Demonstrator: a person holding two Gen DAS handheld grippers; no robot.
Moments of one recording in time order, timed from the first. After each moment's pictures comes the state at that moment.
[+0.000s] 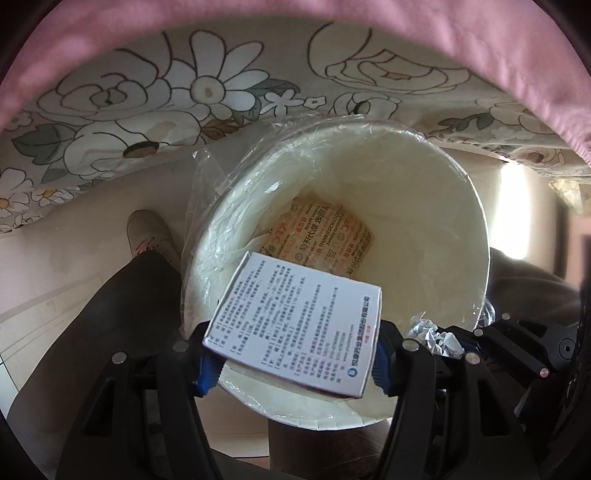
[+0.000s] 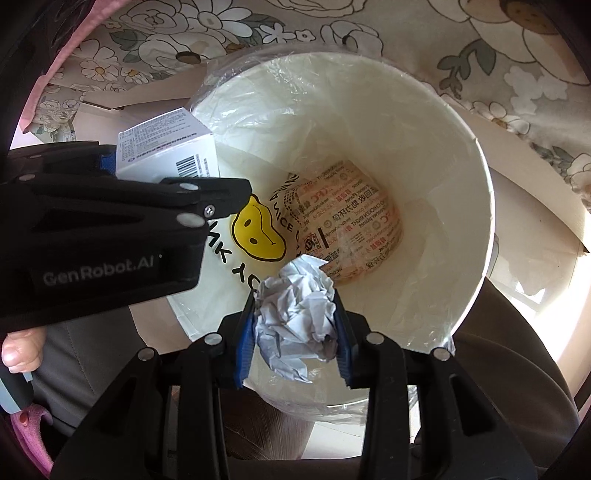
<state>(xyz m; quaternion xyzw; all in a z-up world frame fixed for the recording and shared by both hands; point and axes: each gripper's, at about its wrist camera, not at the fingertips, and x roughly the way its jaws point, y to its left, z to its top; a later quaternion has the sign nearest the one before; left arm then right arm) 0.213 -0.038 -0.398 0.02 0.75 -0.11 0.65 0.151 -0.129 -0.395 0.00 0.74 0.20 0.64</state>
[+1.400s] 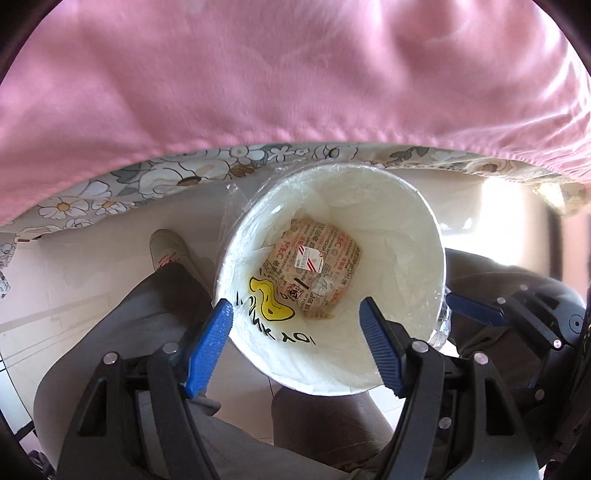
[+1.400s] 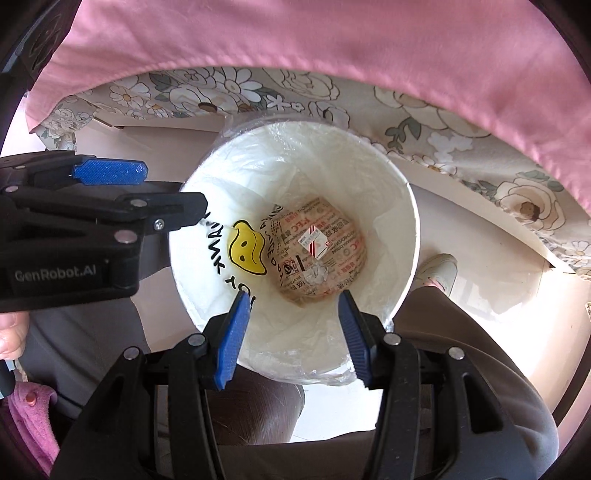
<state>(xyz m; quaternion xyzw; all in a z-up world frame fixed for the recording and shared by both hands) 0.196 -0.020 -0.313 0.02 0.70 -0.11 0.71 0.142 -0.149 -0.323 -0.04 0.68 0.18 0.71</state>
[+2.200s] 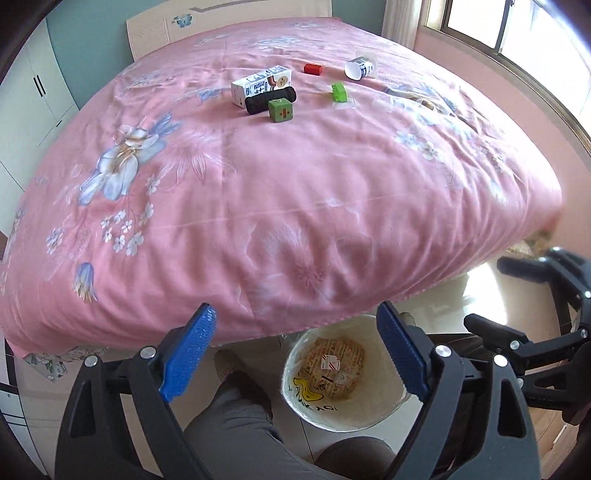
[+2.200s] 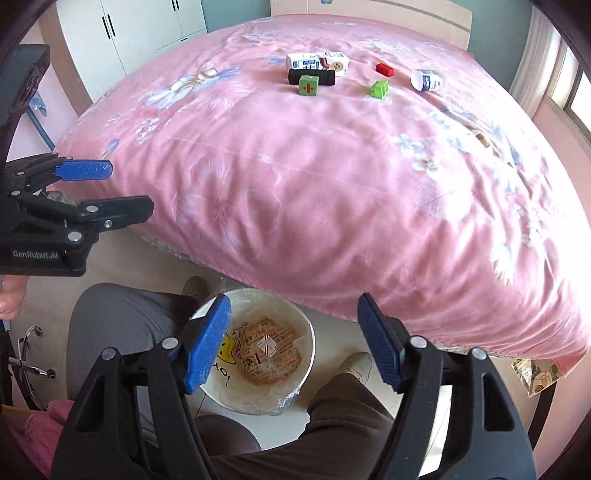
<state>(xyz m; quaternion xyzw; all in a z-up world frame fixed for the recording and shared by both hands) 0.221 -0.013 -0.080 0.08 0.51 -0.12 0.85 0.165 -0.187 -0.099 -0.07 0.50 0.14 0.85</state>
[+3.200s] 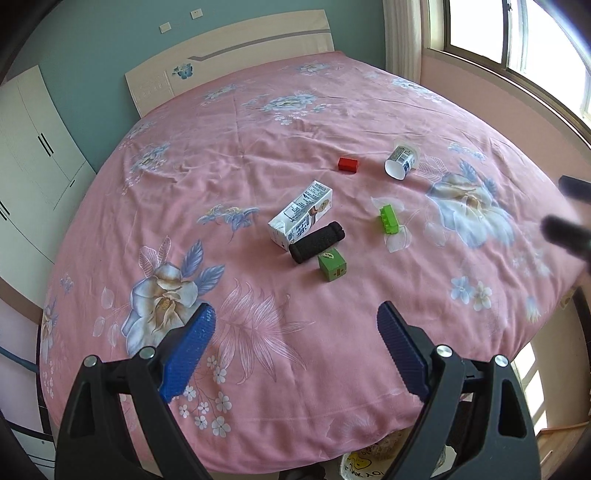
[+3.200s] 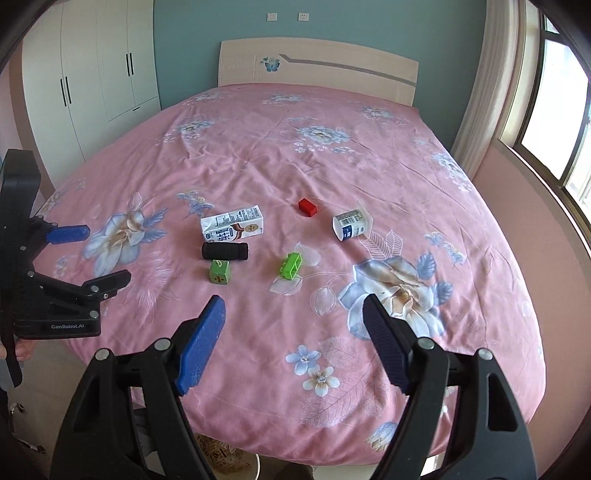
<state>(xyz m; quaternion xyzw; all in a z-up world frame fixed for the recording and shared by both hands) 0.400 -0.028 0.018 0.14 0.45 -0.11 0.87 0.348 -0.225 0.063 -0.06 0.41 0.05 0.91</state>
